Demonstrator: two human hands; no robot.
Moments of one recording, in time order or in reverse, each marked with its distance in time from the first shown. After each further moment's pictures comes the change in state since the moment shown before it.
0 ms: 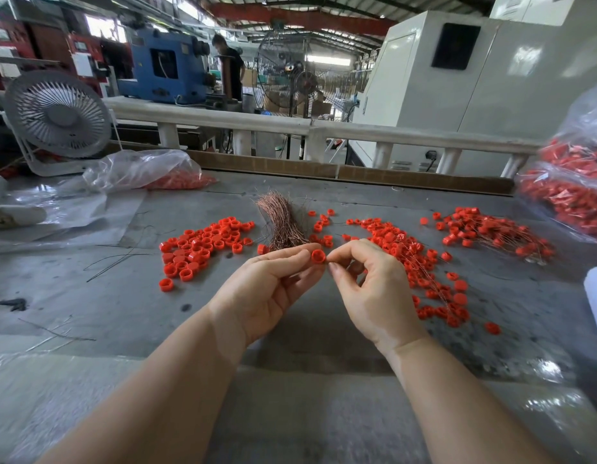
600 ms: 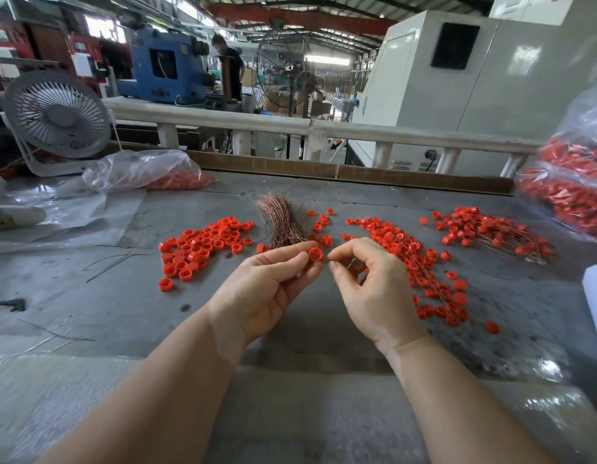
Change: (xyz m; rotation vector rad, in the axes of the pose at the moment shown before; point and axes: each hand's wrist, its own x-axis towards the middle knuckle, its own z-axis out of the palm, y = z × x) left_hand -0.001 0.000 0.000 0.001 0.011 0.017; right_hand 0.001 0.002 0.000 0.009 0.026 0.006
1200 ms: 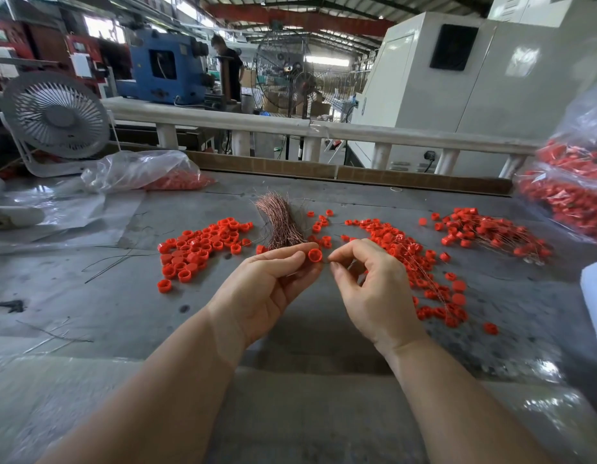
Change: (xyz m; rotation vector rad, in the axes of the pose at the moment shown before) left_hand 0.000 0.000 -0.001 0.036 0.004 0.016; right_hand -0.001 0.001 0.000 -0.037 -0.006 -0.009
